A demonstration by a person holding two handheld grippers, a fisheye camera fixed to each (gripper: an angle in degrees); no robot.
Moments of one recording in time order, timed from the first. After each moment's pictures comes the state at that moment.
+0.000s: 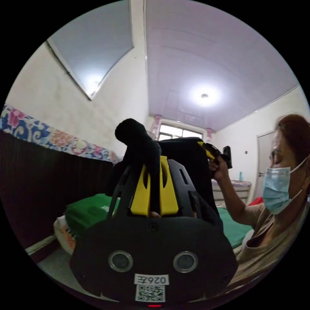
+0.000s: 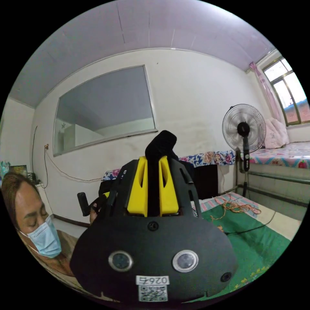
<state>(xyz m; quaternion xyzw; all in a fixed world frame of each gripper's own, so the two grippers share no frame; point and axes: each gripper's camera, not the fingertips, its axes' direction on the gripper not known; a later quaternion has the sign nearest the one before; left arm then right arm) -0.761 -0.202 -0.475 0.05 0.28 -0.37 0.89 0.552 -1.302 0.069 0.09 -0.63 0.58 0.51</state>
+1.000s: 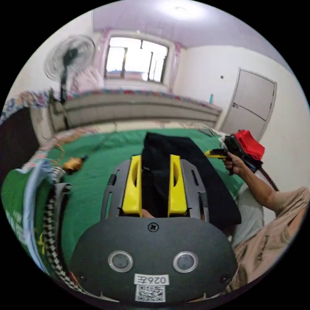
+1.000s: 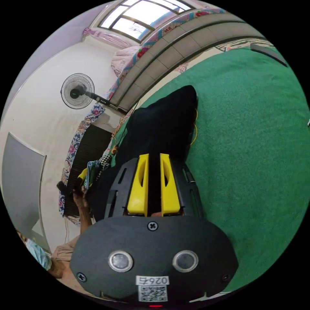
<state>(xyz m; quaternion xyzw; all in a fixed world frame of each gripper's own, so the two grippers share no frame) -0.103 -0.265 -0.227 -0.24 0.57 -0.14 0.78 0.442 -0.616 -0.111 -0.48 -0.47 0.65 0.34</state>
